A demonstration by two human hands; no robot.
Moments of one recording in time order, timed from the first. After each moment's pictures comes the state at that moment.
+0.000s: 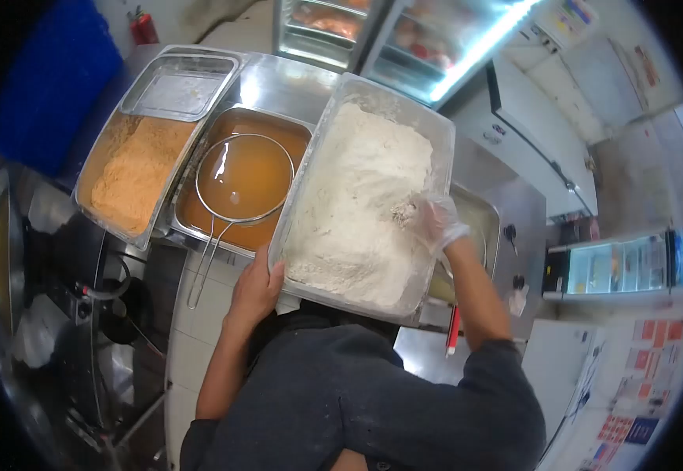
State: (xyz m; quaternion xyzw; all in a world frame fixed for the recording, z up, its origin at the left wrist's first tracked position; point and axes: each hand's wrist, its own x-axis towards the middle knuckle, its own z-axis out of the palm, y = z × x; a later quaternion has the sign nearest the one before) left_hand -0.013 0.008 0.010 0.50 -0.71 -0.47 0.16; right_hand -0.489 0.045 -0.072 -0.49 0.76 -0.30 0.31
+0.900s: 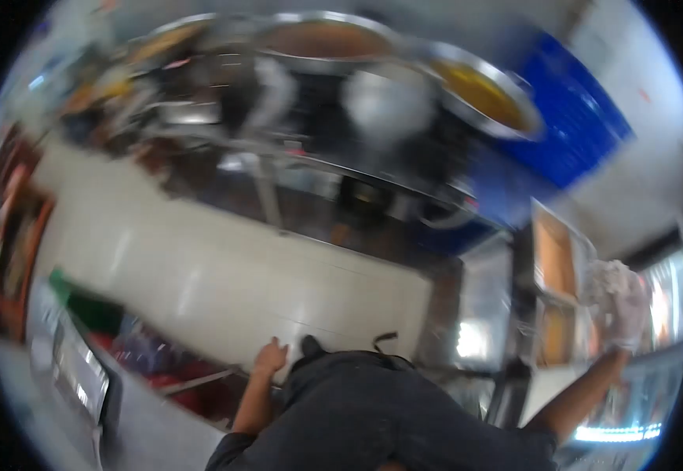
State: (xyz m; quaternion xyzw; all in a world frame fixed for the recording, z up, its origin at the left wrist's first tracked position) left_hand 0.322 0.621 -0.229 0.90 -0.06 -0.38 0.21; right_hand 0.038 0.009 0.291 -0.94 0.19 -0.27 0.06
